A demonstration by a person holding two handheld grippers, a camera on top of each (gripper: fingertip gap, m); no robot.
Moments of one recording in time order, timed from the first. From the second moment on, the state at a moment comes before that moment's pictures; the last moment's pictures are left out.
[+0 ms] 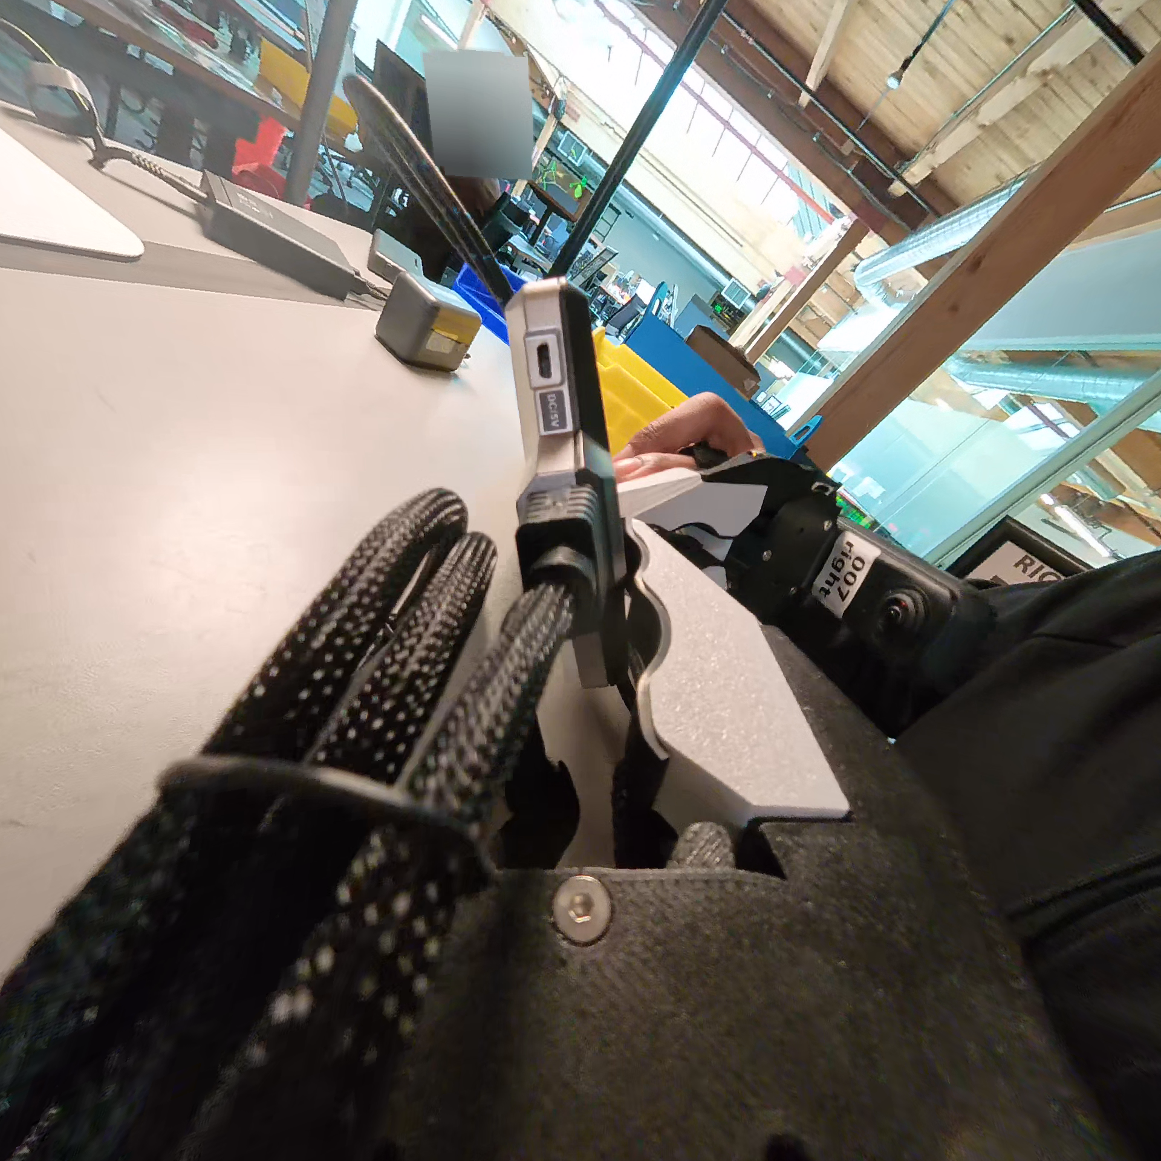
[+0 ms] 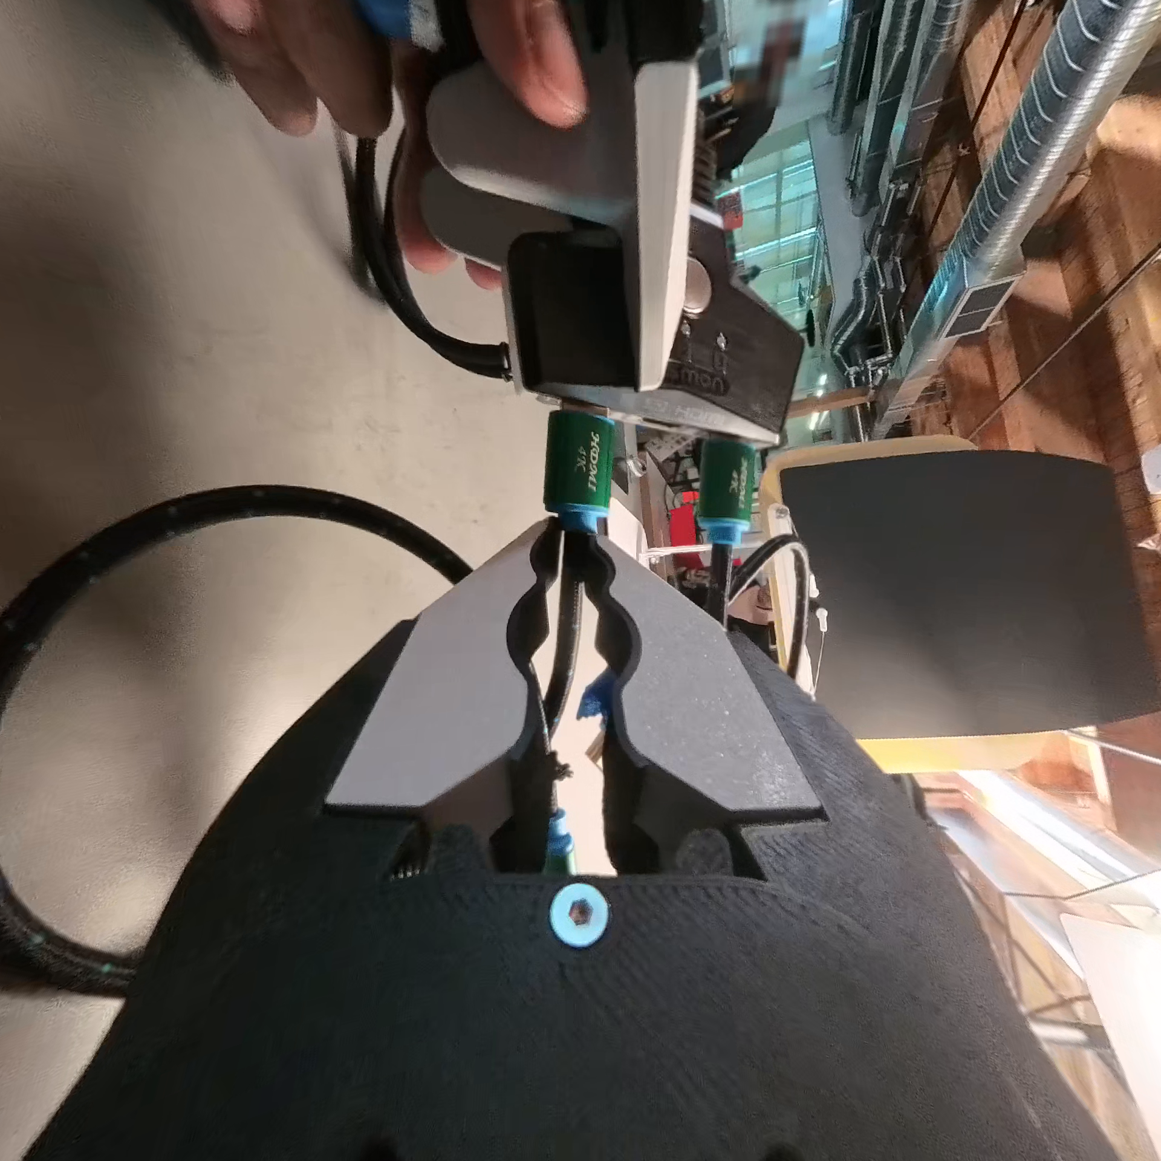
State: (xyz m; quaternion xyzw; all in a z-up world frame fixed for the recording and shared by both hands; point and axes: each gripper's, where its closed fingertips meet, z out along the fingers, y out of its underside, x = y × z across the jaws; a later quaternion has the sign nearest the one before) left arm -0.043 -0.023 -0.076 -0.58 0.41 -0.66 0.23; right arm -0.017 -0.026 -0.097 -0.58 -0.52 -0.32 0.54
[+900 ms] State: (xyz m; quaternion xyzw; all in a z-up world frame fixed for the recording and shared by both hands) left arm -0.047 -0.030 -0.075 -0.55 0.46 -0.67 0.20; right arm -0.026 -0.040 -0.100 -0.60 -0.54 -0.24 0.53
